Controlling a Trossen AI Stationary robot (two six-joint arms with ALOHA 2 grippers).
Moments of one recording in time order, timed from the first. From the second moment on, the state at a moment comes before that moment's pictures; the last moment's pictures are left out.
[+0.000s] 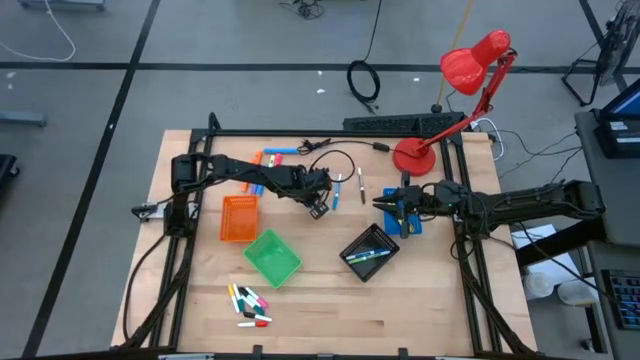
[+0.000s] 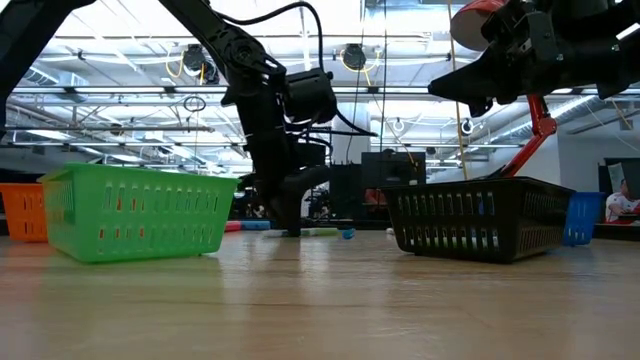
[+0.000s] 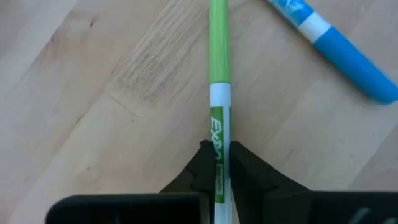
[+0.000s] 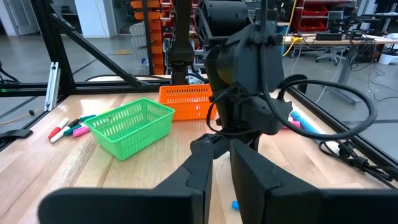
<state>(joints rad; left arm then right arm) 0.22 2.00 1.26 -0.50 -0.19 -0.38 -0.08 0.85 0.24 0.52 0.00 0.02</state>
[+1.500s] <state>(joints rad) 0.16 1.65 1.10 0.24 0.19 0.24 -0.08 1.43 0.43 1.21 0.09 -0.01</state>
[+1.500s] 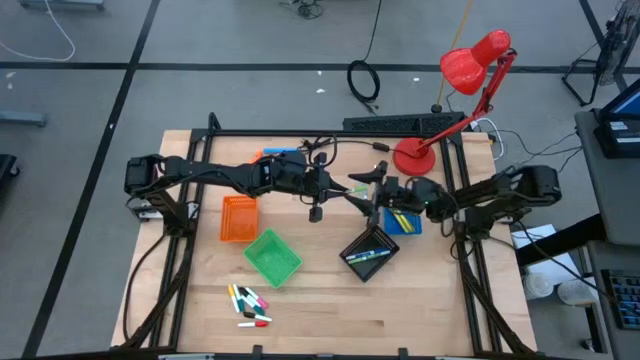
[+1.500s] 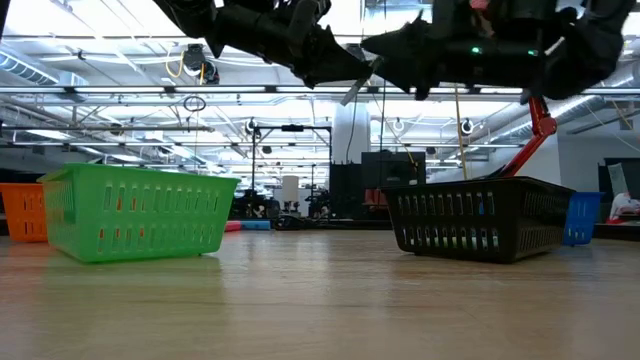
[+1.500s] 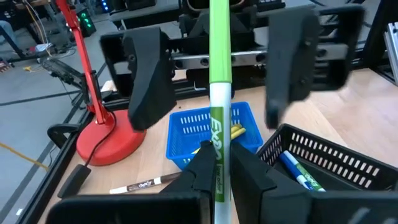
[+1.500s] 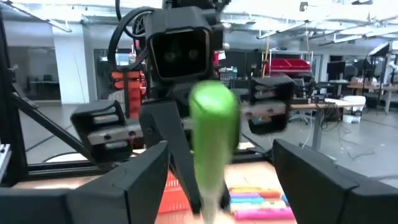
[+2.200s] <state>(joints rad) 0.17 1.65 1.10 0.24 0.19 0.23 -0.08 1.44 0.42 1.19 0.10 -0.13</state>
